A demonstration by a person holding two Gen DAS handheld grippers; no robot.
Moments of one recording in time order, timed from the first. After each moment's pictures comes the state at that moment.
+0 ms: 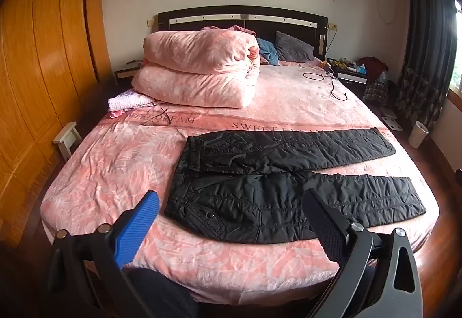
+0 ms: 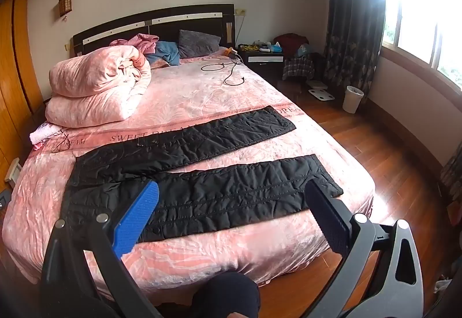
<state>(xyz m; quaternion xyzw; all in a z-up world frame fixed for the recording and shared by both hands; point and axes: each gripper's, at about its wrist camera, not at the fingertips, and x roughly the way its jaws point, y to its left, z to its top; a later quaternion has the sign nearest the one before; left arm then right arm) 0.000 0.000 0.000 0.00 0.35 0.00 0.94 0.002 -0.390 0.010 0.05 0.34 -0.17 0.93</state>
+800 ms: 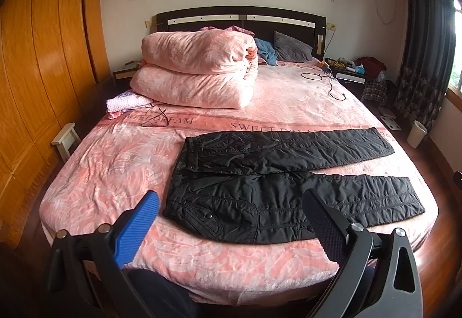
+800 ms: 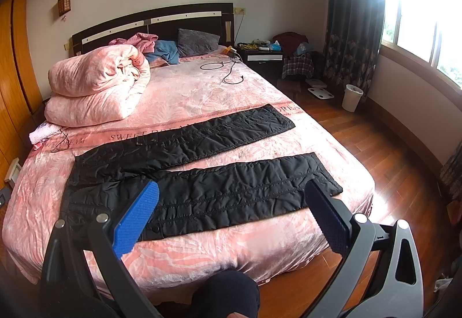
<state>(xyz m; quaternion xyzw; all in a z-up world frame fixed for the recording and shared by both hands) 0.000 0.001 0.001 0.00 0.34 0.00 0.94 0.002 -0.391 0.006 0.06 0.34 -0.16 0.93</state>
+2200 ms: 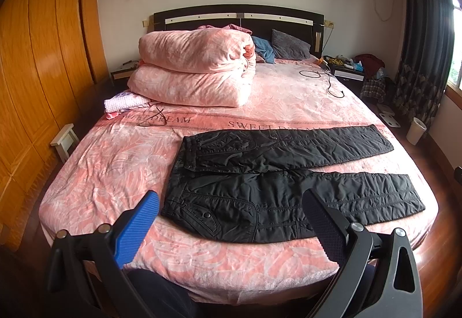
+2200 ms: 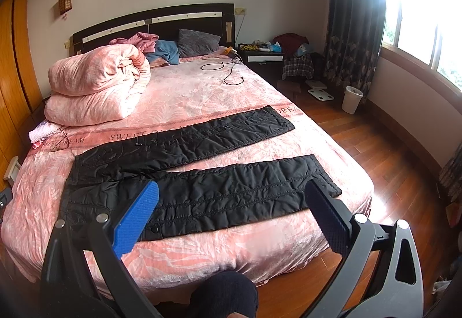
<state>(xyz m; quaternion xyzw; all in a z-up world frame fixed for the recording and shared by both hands) 0.003 -0.006 -0.004 0.01 0.35 -0.01 0.94 0.001 -0.397 0.004 0.06 0.34 -0.17 0.93</state>
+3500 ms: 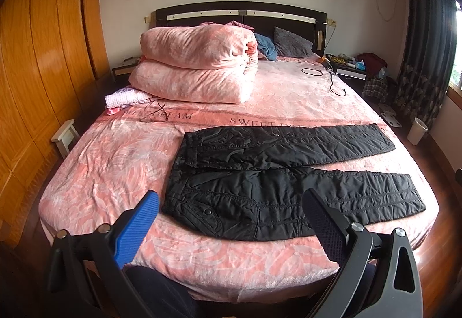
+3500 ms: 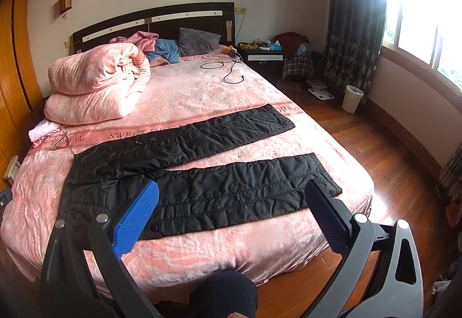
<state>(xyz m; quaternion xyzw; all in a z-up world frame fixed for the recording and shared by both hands) 0.007 -0.002 -0.009 0.00 0.36 -0.01 0.93 0.002 -0.396 0.002 0.06 0.34 -0.17 0.92</state>
